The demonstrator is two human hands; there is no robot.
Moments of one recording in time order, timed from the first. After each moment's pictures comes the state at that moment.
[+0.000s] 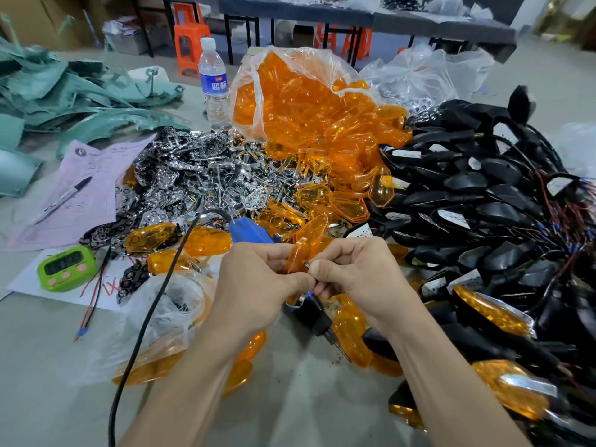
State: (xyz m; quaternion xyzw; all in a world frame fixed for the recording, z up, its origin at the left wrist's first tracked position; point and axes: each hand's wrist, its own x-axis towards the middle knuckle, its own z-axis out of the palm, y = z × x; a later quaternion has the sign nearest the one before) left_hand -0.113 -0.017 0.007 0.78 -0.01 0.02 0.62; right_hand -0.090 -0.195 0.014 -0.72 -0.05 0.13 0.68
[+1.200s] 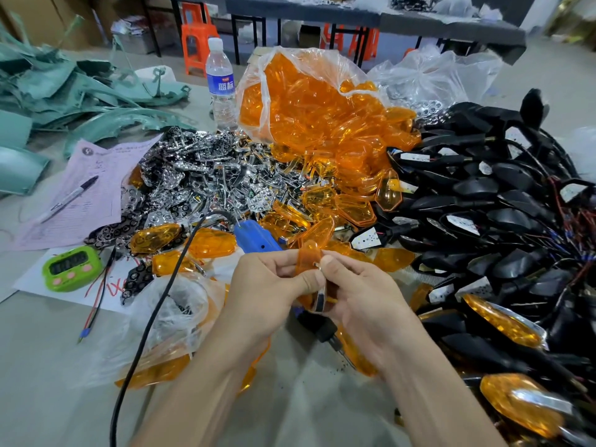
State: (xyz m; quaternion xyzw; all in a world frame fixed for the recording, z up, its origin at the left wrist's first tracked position) left_hand -0.117 -0.031 0.012 0.65 0.04 -0.04 0.76; right_hand -0.108 -0.171 0.009 -0.59 0.06 0.17 0.78
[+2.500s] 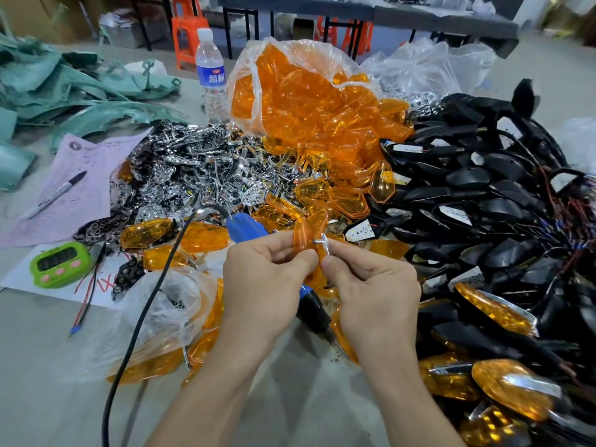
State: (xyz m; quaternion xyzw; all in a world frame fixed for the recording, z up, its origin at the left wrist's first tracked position) left_hand -0.121 -0.050 0.020 0.70 0.08 0.10 0.70; right_hand -0.129 -0.171 0.010 -0.77 0.05 -0.16 0.62
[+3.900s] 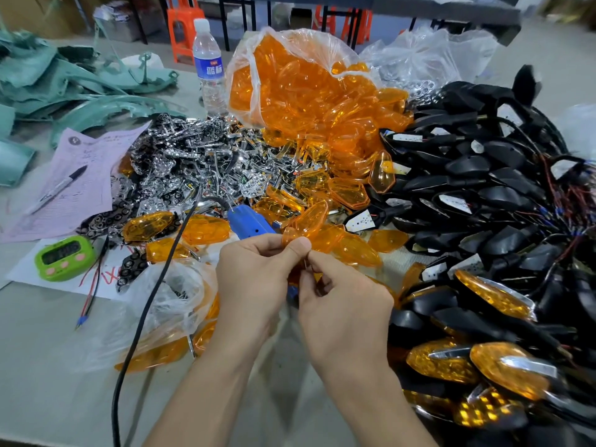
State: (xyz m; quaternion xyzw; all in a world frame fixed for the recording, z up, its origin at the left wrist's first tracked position) left_hand -0.119 -0.042 0.000 0.66 0.16 0.09 0.73; right_hand -0.151 -0.140 -0.003 -0.91 0.00 -0.23 0.35
